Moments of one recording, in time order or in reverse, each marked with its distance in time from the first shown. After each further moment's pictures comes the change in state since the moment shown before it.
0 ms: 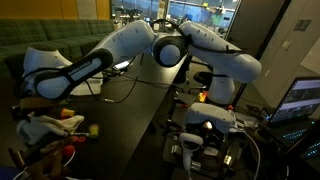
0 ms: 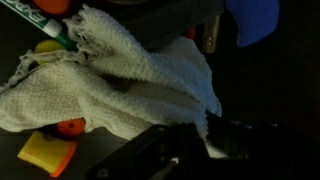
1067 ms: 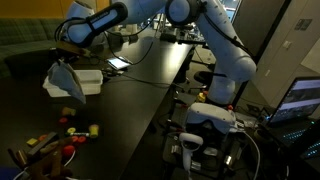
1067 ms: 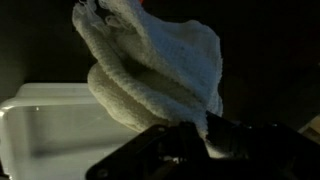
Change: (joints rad) arm -0.270 -0.443 -0.046 -0.450 0.041 0.154 -0.055
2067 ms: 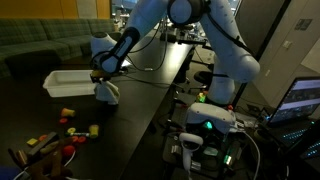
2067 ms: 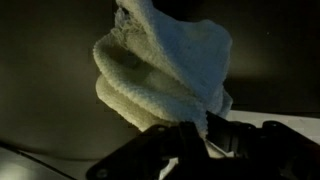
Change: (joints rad) arm 0.181 -0.035 -0.320 -0.395 -0.211 0.025 0.236
